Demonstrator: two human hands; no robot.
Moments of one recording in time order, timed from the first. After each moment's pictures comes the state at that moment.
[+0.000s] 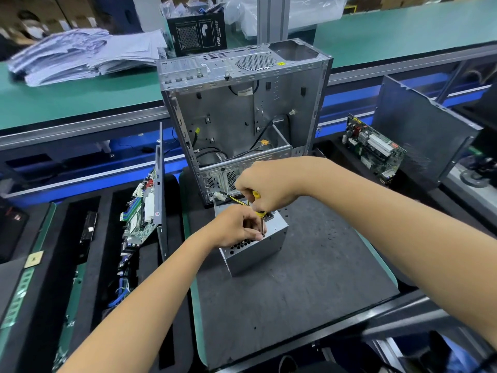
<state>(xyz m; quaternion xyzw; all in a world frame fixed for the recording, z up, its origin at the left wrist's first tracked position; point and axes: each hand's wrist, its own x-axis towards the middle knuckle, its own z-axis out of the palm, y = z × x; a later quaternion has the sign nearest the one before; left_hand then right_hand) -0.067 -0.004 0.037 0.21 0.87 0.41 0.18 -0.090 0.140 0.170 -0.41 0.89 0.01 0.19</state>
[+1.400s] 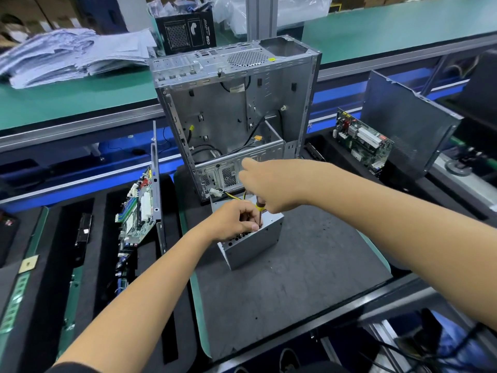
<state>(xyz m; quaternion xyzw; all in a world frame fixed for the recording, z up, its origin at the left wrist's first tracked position) -0.065 -0.007 0.032 0.22 0.87 0.42 0.17 -0.054 0.142 0.168 -0.39 0.91 0.12 0.09</state>
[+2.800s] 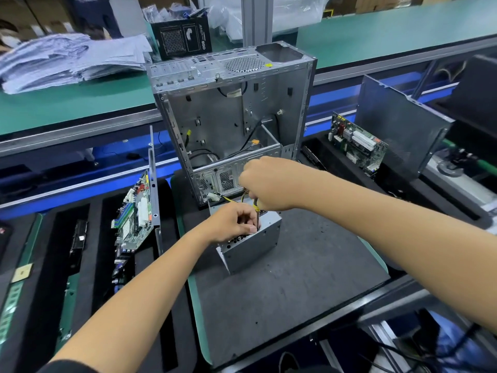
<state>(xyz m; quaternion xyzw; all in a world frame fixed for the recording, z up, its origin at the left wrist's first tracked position) -0.075 -0.012 0.027 0.25 0.86 0.42 0.18 -0.061 0.140 0.163 -0.39 0.91 0.11 0.01</state>
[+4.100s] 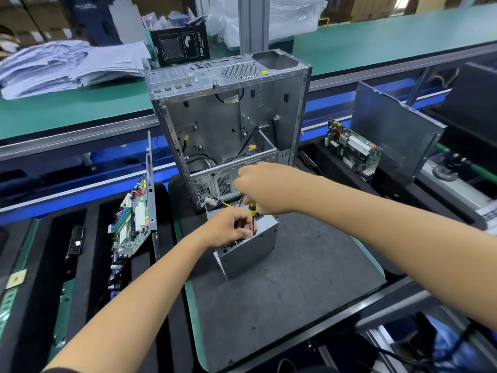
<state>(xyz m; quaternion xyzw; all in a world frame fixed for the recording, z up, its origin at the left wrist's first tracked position) -0.074 -0.011 0.027 0.24 0.86 0.41 0.17 -0.062 0.142 0.163 -0.40 0.91 0.09 0.01</state>
